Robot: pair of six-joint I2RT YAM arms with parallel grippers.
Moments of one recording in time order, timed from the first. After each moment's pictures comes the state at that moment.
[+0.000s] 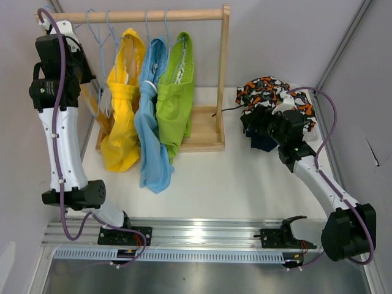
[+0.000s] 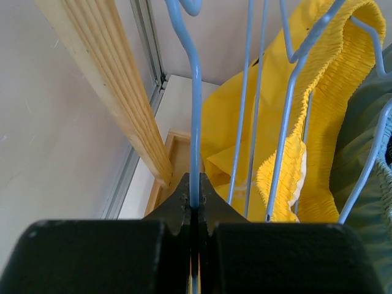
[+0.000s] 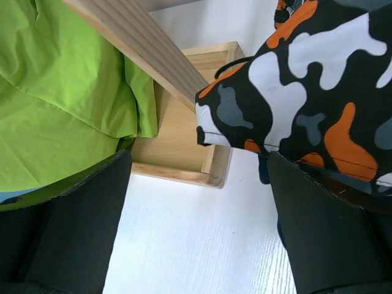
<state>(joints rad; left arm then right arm) 0.10 1.59 2.27 -1.02 -0.15 -0.06 0.23 1.20 0.87 0.12 -0.16 0.44</state>
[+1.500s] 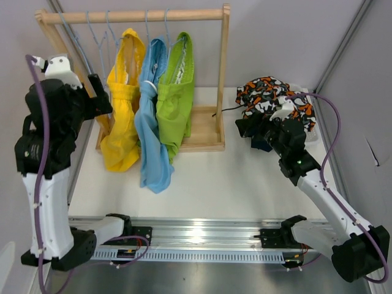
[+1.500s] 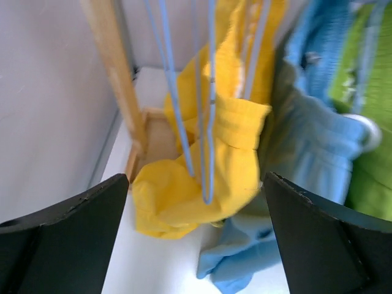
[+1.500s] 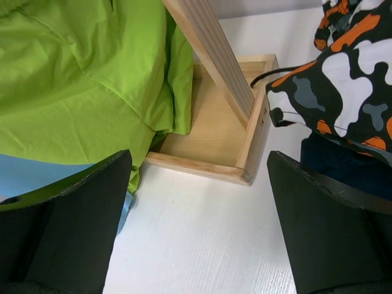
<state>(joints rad) -0.11 1.17 1.94 -1.06 -0.29 -0.14 0.39 1.03 0.85 0.06 -0.07 0.43</state>
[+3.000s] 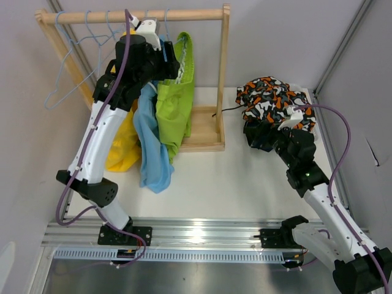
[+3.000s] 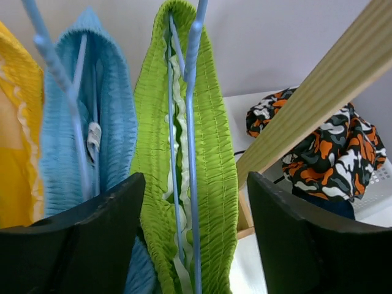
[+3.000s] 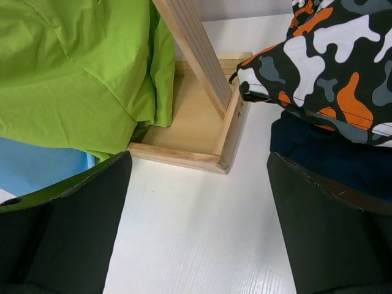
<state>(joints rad) -0.44 1.67 2.23 -0.80 -0.11 -0.22 0.33 0.86 0.75 0.01 -0.08 0.36</state>
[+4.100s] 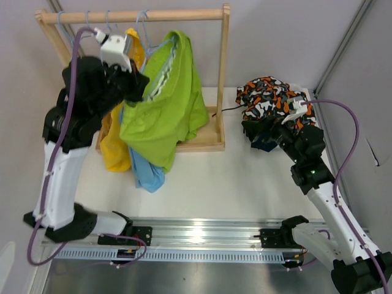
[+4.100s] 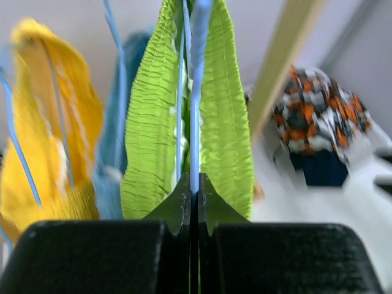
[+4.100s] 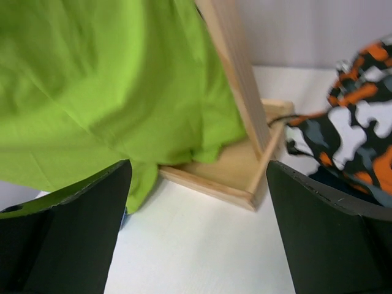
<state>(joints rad) -0.46 1.42 2.21 -0.95 -0.08 -0.09 0.31 0.86 0.83 0.05 -0.24 0.37</state>
